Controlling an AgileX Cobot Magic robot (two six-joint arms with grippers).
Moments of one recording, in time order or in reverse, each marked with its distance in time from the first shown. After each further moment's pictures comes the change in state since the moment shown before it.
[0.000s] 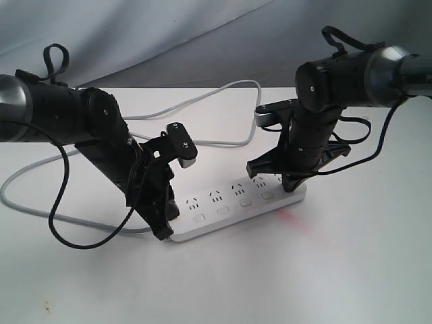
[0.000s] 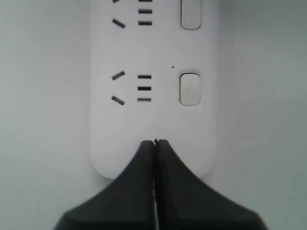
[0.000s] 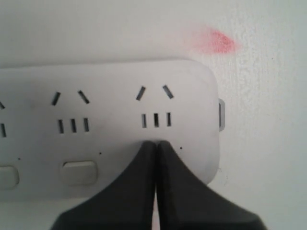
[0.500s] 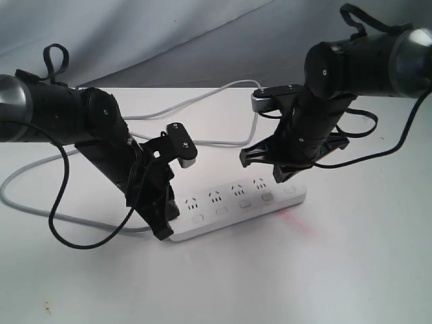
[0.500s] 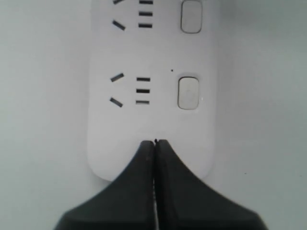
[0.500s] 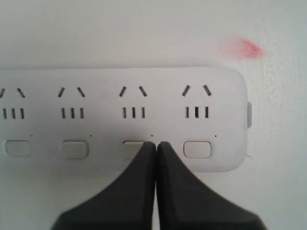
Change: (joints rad) left arm 0.000 0.000 0.000 0.000 0.000 -0.002; right arm 0.011 -0.137 0.039 0.099 -0.029 -0.052
